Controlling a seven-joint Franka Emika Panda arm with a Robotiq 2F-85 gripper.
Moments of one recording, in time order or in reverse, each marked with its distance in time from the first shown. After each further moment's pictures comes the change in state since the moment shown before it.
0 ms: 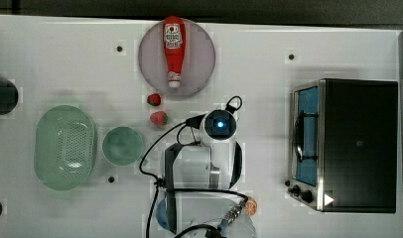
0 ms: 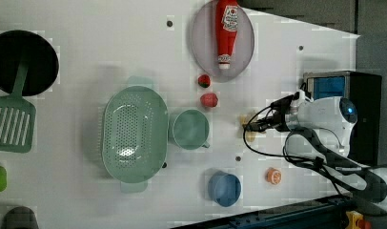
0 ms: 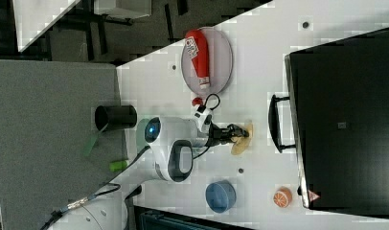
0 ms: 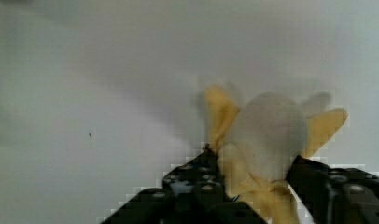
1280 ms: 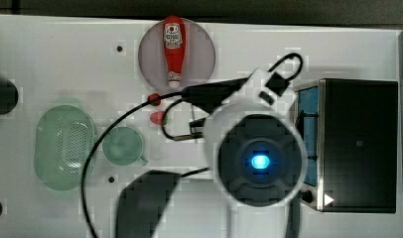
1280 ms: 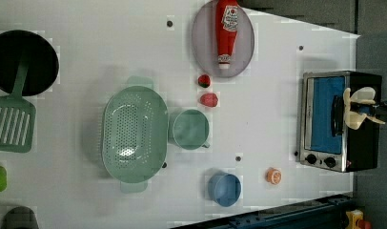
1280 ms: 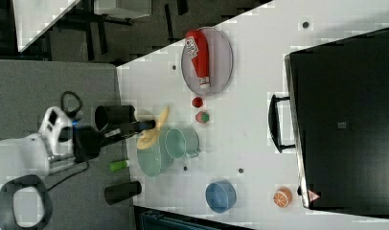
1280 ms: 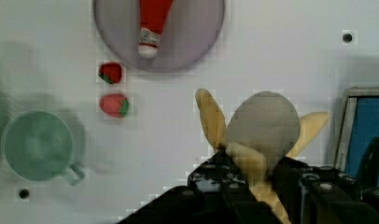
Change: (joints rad) arm -0.002 -0.650 0.007 0.297 0.009 -0.656 0.134
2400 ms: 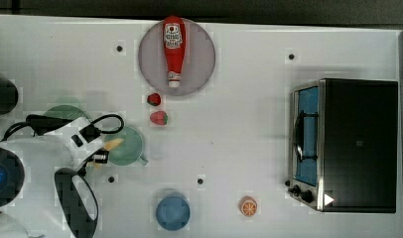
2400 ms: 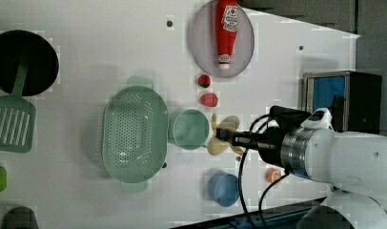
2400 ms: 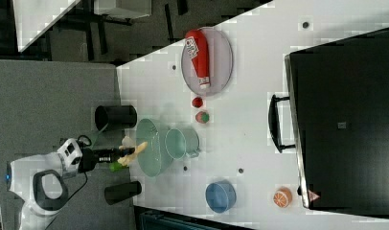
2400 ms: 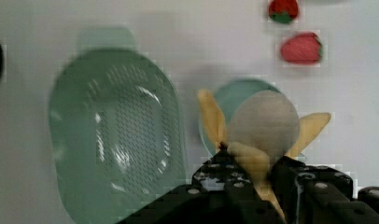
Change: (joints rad) arm 0.115 0.180 0.471 -0.152 0.082 0.288 0.851
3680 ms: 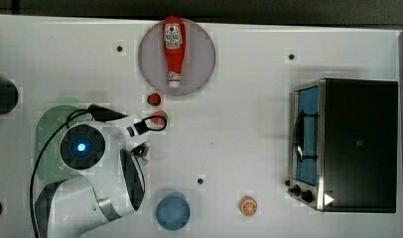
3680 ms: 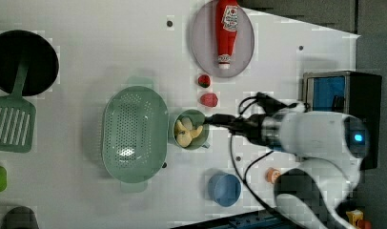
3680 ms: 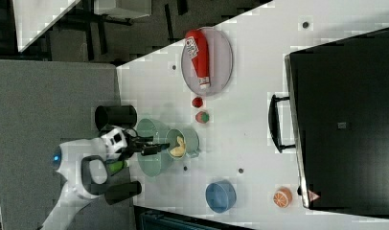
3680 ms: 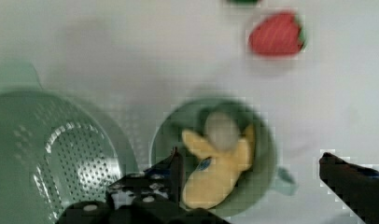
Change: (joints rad) arm -0.034 0.127 -0.086 -0.104 -0.016 0.165 0.057
